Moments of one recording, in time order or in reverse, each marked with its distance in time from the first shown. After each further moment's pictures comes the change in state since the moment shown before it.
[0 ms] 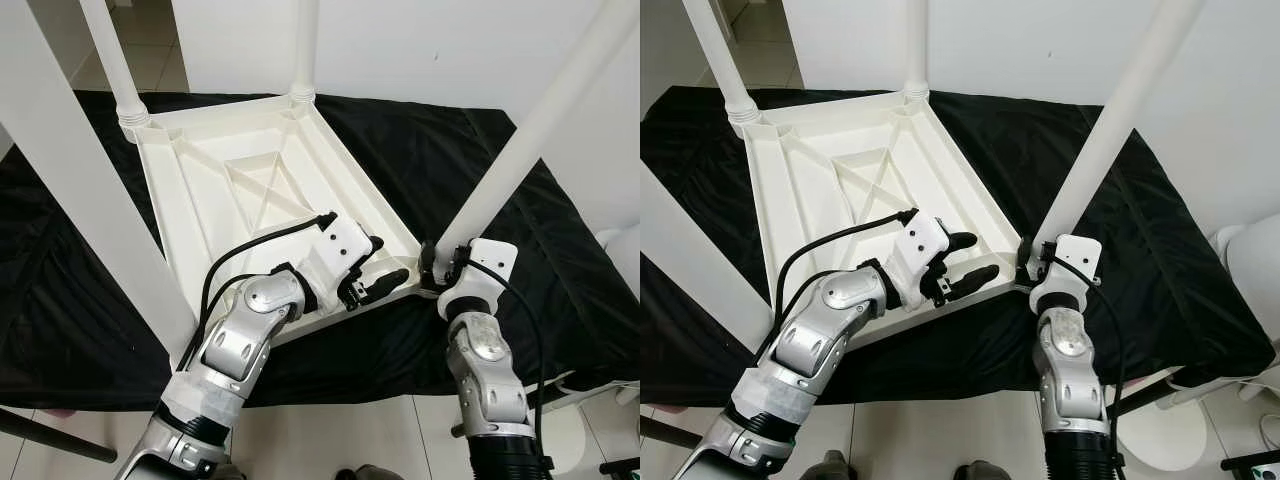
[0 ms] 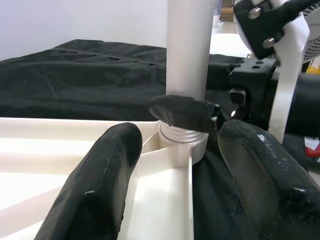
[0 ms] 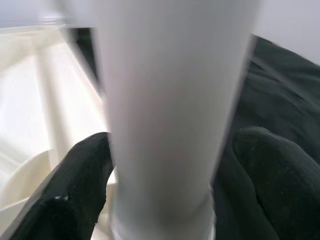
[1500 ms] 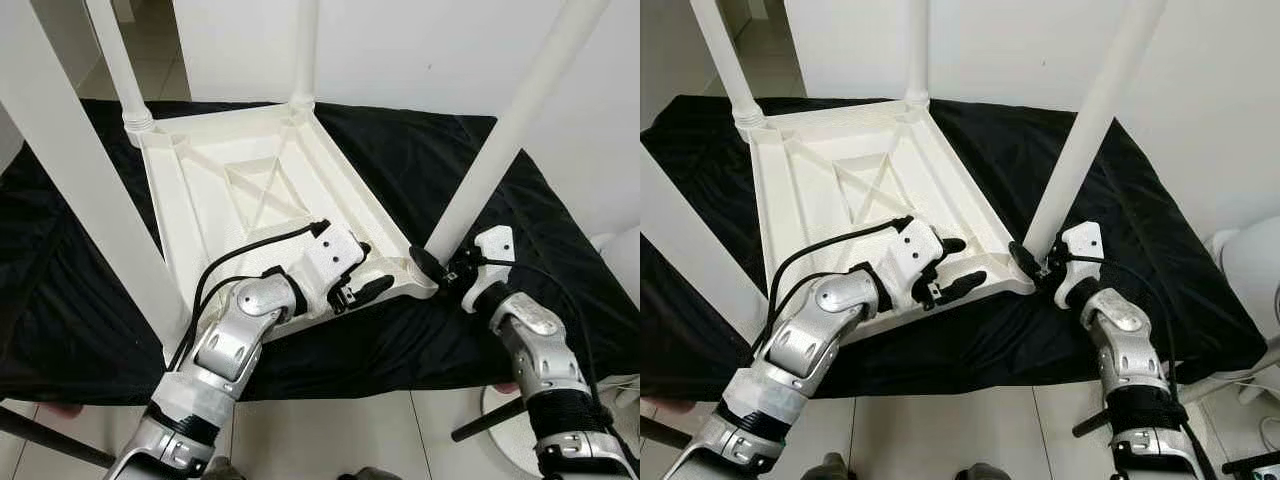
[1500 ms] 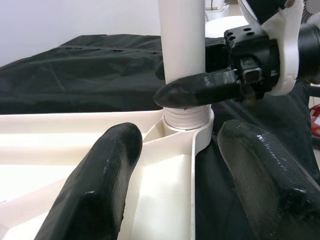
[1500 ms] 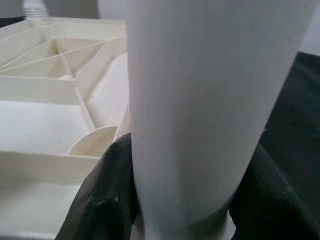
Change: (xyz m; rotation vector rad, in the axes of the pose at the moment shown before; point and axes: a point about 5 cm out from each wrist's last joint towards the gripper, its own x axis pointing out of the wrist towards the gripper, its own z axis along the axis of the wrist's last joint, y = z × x) left arm -0.006 0.007 -0.011 0.057 0.060 0.011; right arm 0.027 -0.016 -0.014 -0.083 0.017 0.443
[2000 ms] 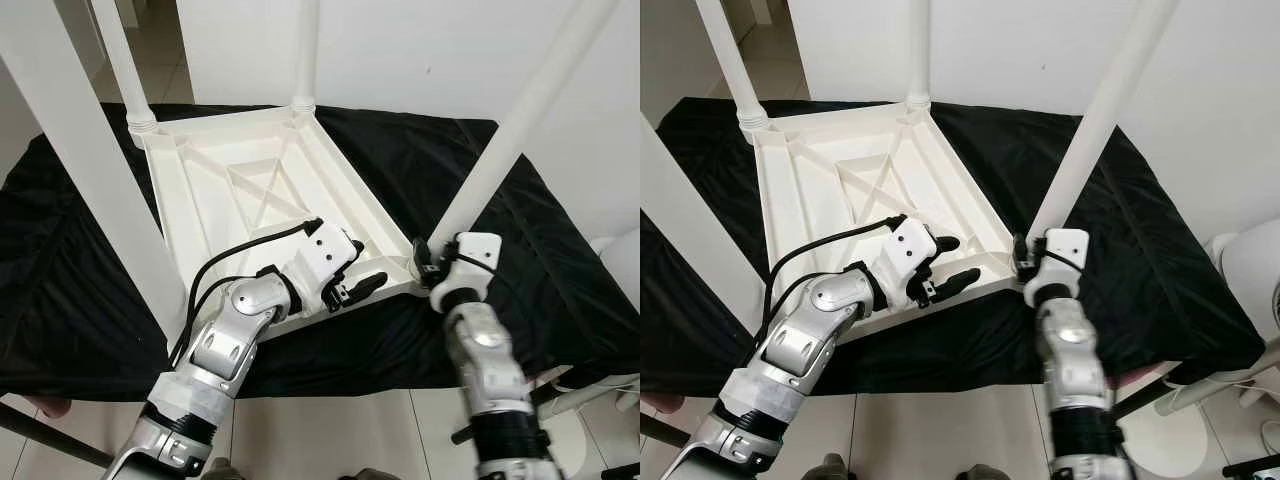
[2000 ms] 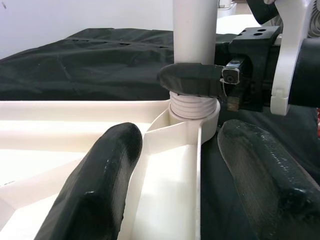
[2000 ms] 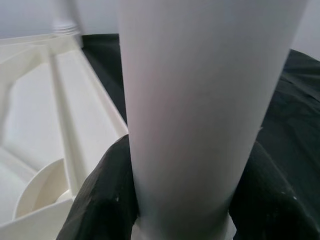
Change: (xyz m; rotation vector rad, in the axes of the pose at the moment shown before) left arm -0.003 0.004 -0.007 -0.026 0.011 0.024; right arm 0.006 0.040 0.006 0.159 0.005 -0.536
